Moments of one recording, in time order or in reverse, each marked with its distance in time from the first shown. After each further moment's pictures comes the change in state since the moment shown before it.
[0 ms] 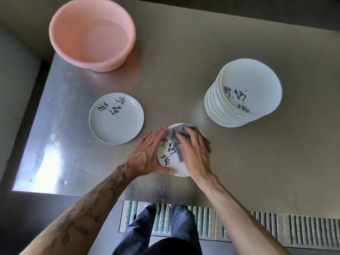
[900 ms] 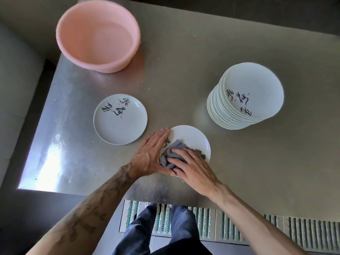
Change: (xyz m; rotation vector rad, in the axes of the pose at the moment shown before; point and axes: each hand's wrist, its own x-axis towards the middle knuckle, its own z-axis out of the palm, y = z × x) left_hand -0.001 -0.002 0.001 0.044 -0.019 0.011; right_hand -0.031 0.021 0.009 -0.036 -0.192 -0.461
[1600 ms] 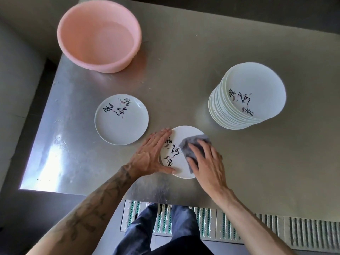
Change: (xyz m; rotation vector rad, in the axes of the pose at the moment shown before) left_hand 0.000 -0.005 -0.002 -0.074 0.035 0.016; right_hand -0.013 0.007 -0.009 -0.095 0.139 0.468
